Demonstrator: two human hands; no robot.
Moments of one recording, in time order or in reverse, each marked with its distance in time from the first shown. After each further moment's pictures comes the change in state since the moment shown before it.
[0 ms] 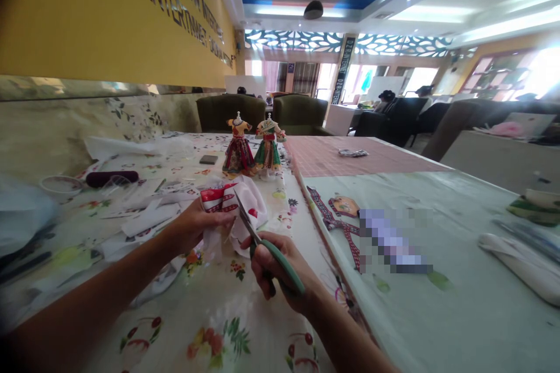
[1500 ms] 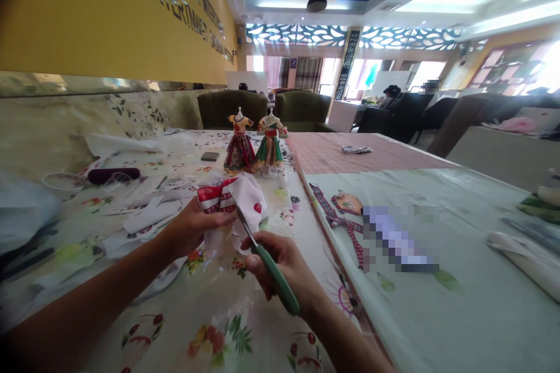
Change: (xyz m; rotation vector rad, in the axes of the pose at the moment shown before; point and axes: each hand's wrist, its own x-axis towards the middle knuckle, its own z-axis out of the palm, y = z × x) left_hand -0.007 0.002 0.008 0.015 -0.045 0.066; right_hand 0.001 -0.009 0.010 -0.133 0.080 0.093
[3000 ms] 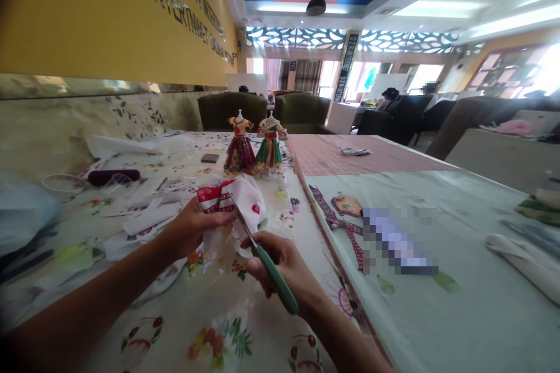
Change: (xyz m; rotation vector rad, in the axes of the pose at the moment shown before) left_hand 0.002 0.000 -0.001 -0.002 0.047 0.012; right_hand 0.003 0.001 -0.003 0.021 -0.009 0.000
